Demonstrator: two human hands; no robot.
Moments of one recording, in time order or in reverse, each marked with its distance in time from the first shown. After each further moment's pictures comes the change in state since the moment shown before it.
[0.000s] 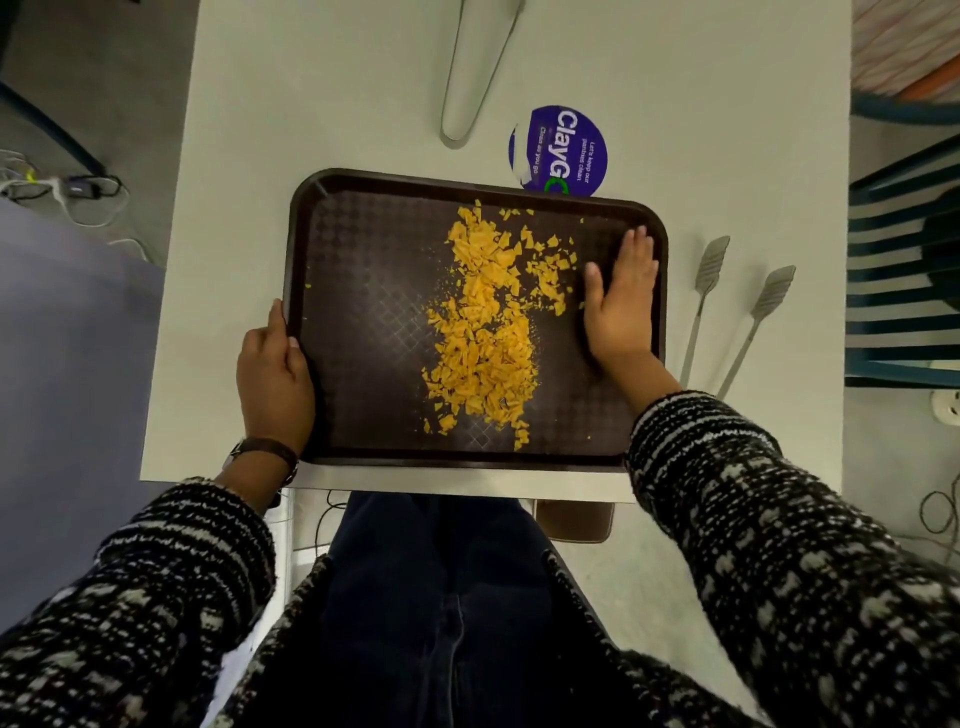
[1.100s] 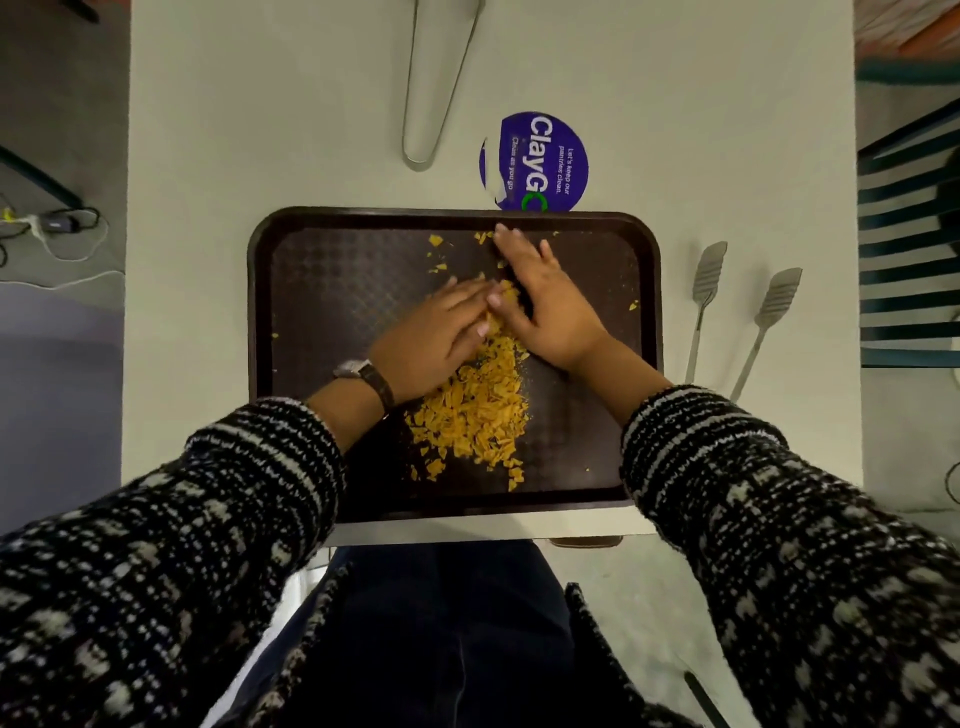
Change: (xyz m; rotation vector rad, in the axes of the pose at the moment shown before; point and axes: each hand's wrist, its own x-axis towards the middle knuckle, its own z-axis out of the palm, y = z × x) left_hand 0.058 0.136 0.074 -0.017 -0.647 0.752; right_hand 0.027 -0.036 0.014 0.135 -0.309 -0.528
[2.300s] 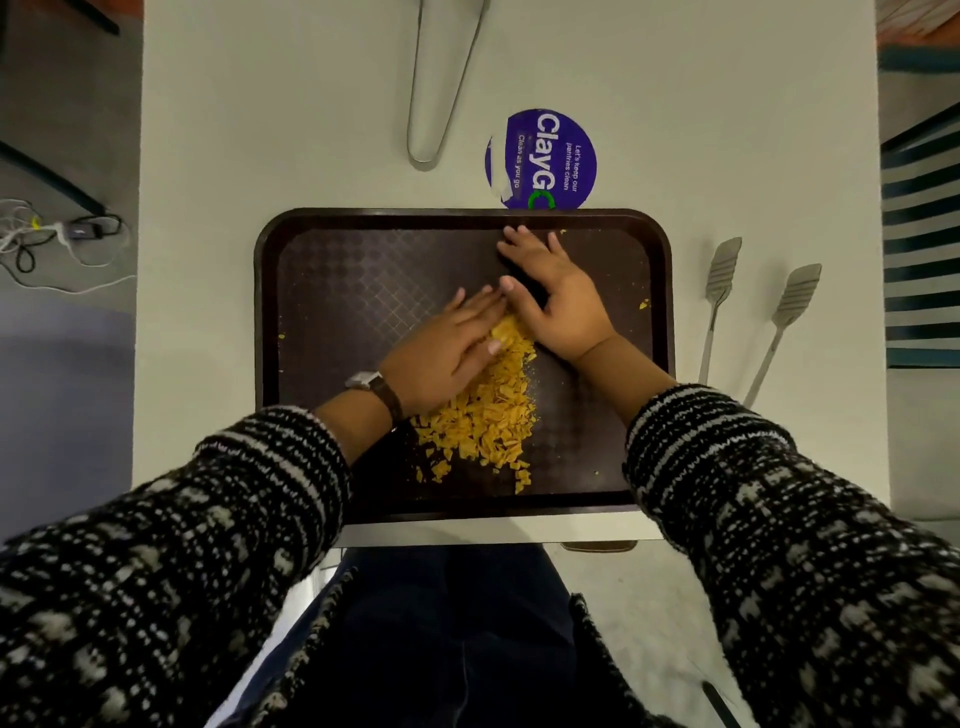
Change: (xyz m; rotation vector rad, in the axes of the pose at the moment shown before) left_hand -0.008 0.005 0.008 -0.006 -0.076 -0.020; right_hand 0.003 0.000 0.002 0.116 0.127 0.023
